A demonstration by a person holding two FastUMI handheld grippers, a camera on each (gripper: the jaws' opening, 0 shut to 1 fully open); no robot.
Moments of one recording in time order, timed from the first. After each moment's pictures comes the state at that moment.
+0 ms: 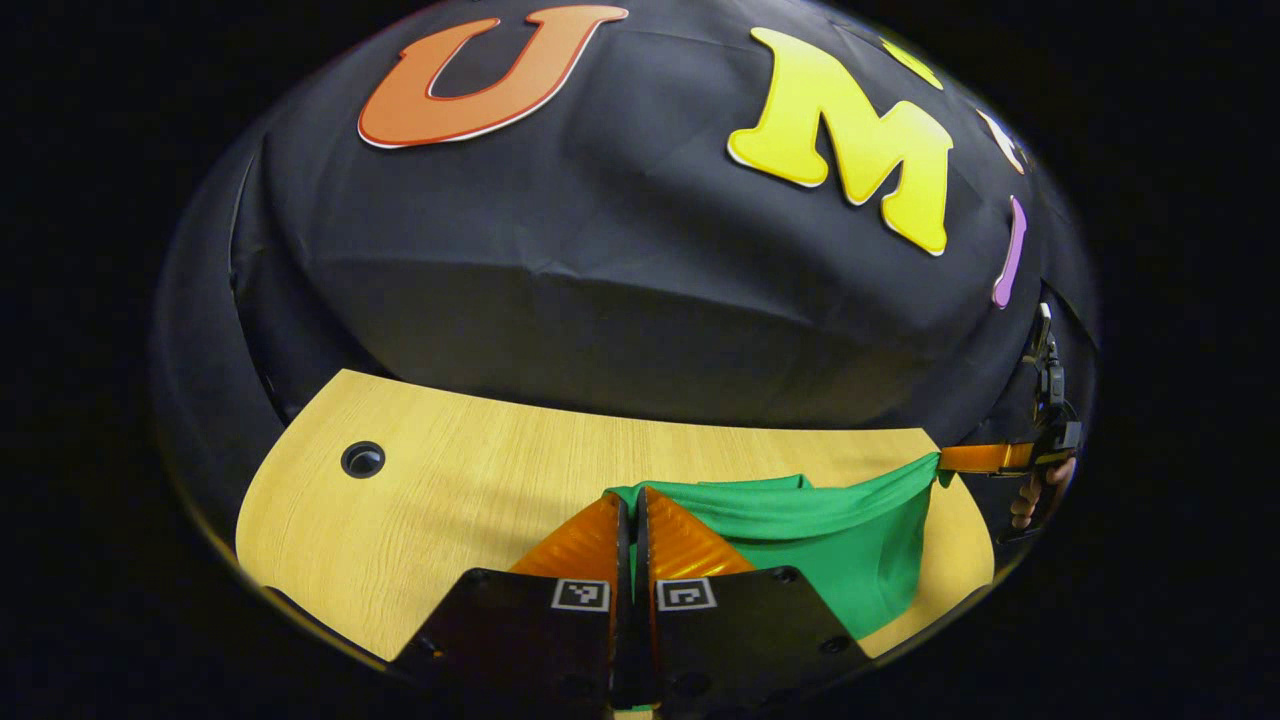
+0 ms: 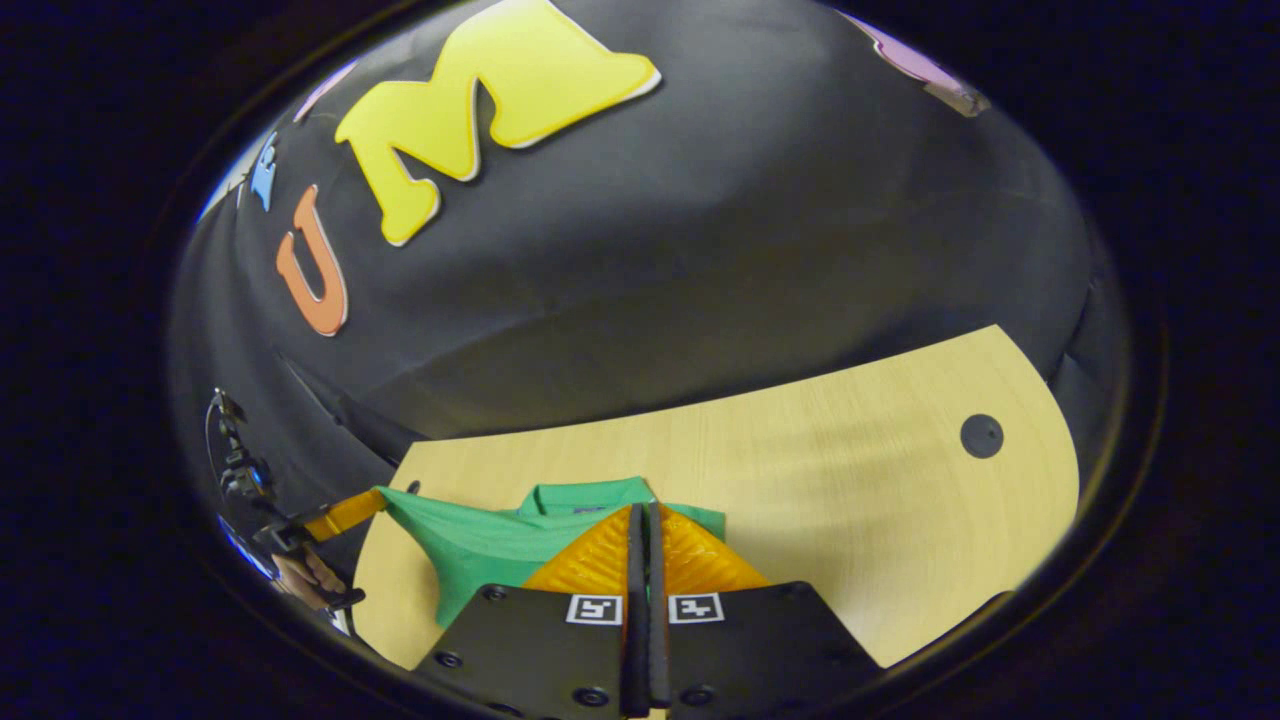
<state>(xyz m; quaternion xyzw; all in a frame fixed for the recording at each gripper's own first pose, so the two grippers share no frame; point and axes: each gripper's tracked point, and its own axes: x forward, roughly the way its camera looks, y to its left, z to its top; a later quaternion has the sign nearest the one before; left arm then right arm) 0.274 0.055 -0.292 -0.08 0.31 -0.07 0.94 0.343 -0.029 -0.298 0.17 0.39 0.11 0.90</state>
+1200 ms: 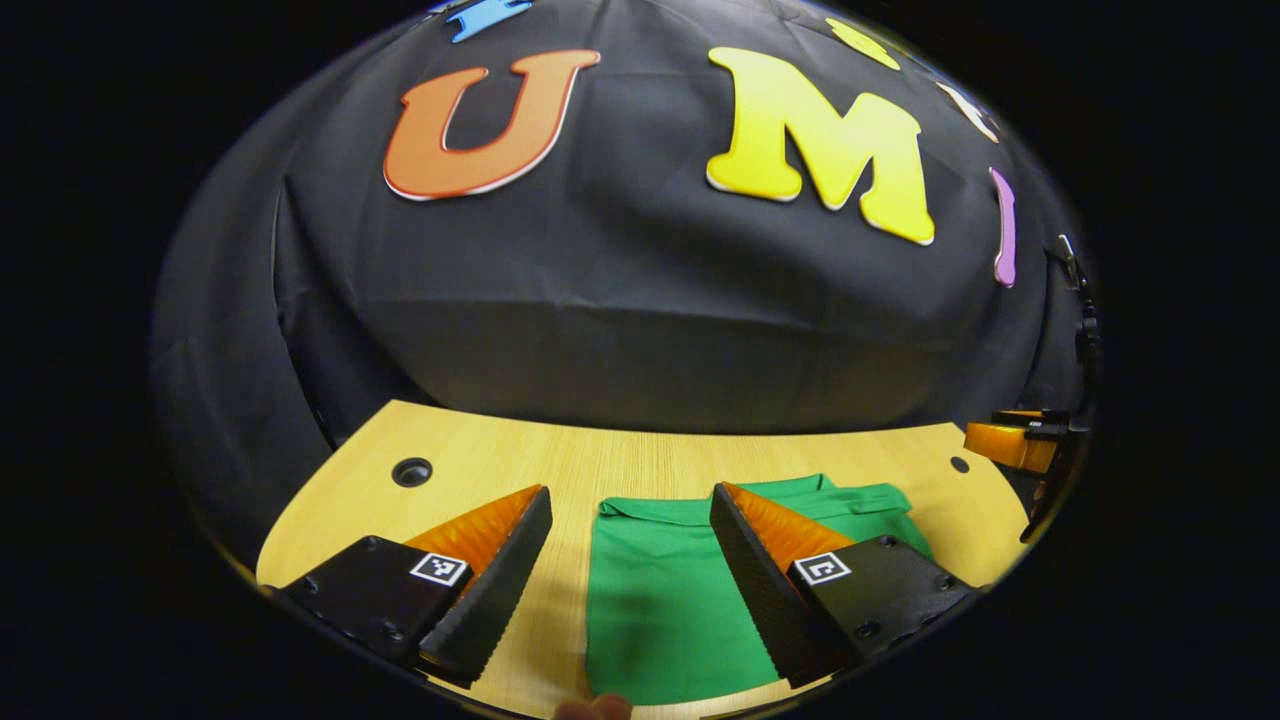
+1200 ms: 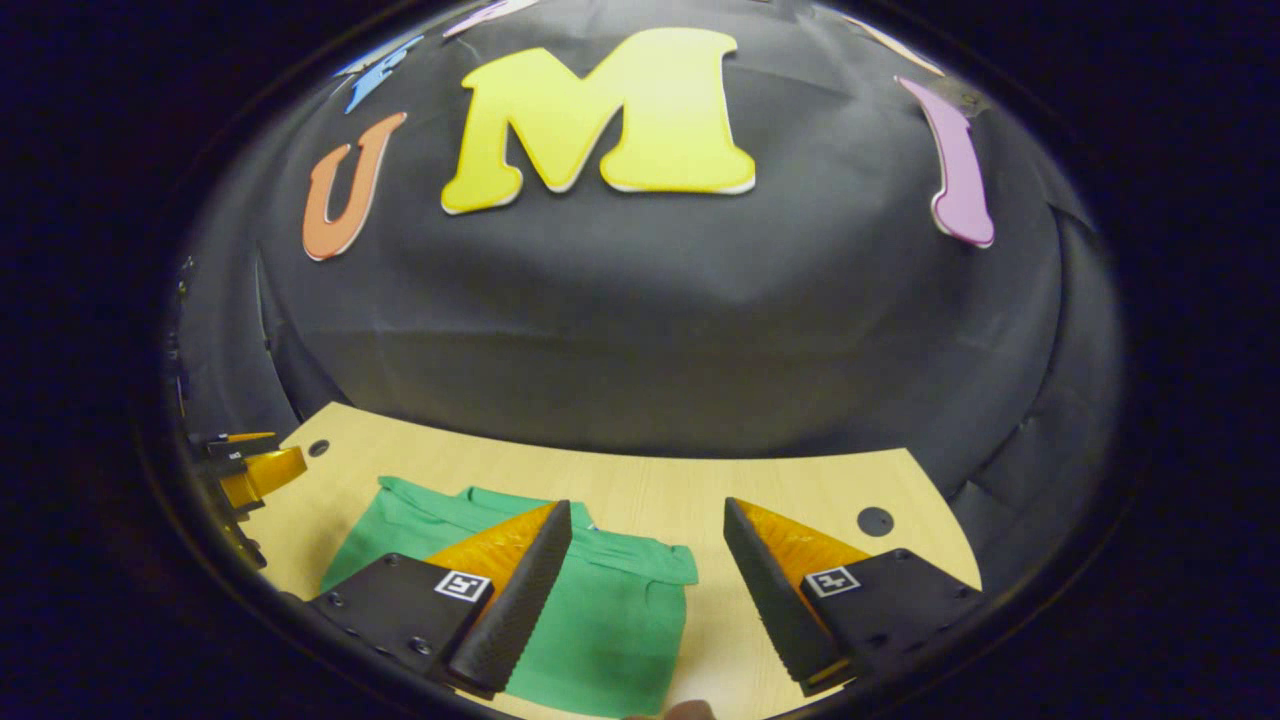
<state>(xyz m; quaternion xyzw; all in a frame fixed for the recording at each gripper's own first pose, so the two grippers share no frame) 0.215 0.060 -0.228 -0.04 0.23 -0.02 0.97 0.292 -0.019 -0.218 0.00 0.25 0.03 0.97</state>
